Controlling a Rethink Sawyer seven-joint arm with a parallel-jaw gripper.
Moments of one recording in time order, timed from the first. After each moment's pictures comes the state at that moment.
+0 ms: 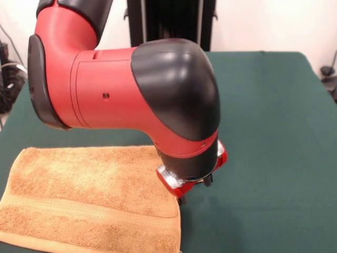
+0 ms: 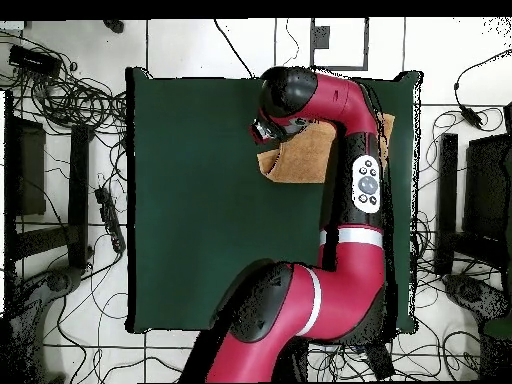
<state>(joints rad) -0.29 0.00 0.43 0.47 -0.33 1.41 1.03</state>
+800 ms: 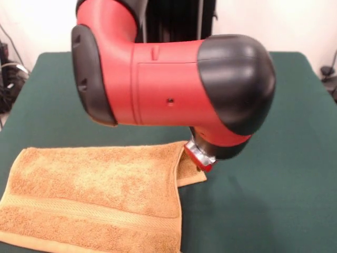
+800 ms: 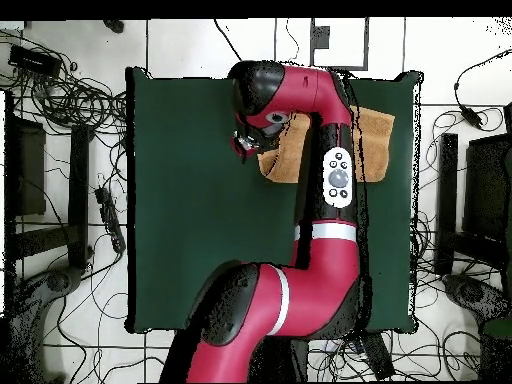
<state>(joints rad) -0.20 0.01 0.43 0.39 -0.42 1.69 1.03</state>
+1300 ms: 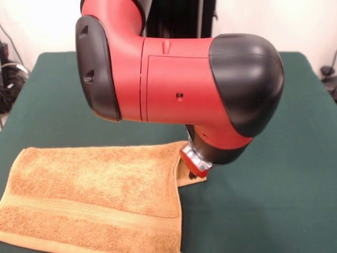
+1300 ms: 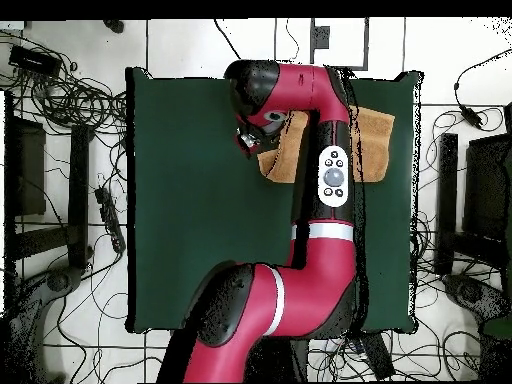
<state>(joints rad) -0.19 0.01 0.43 0.36 -0.48 1.66 1.03</state>
